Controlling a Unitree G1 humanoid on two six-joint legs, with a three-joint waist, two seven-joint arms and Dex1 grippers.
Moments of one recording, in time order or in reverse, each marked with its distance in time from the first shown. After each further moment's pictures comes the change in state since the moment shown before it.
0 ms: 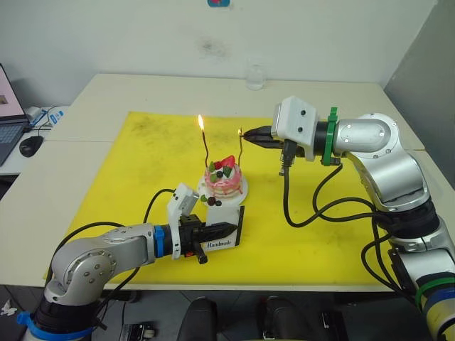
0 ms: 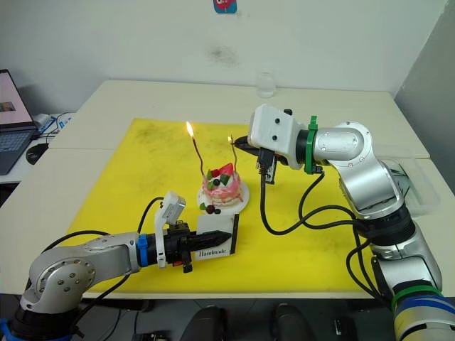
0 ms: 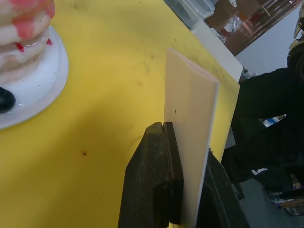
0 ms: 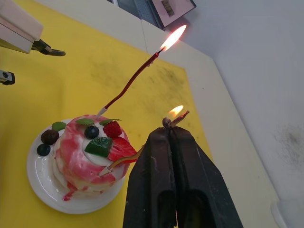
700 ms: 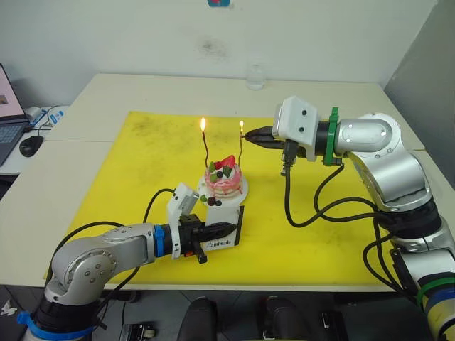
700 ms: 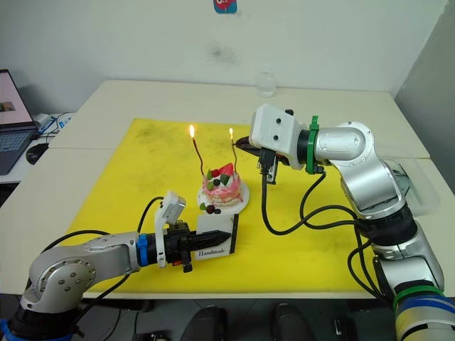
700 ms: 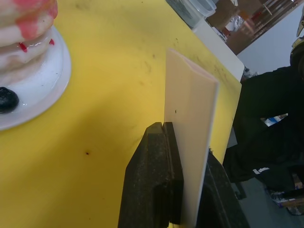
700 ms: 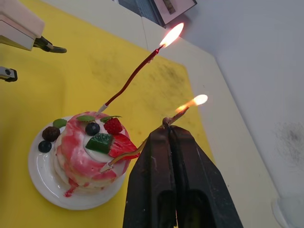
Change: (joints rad) left arm -0.002 -0.002 -0.001 0.003 0.016 0.000 -0.009; right arm 0.000 -0.022 -0.001 -0.025 0.015 0.020 0.012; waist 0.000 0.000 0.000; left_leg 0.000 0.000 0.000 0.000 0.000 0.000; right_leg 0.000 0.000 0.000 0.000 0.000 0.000
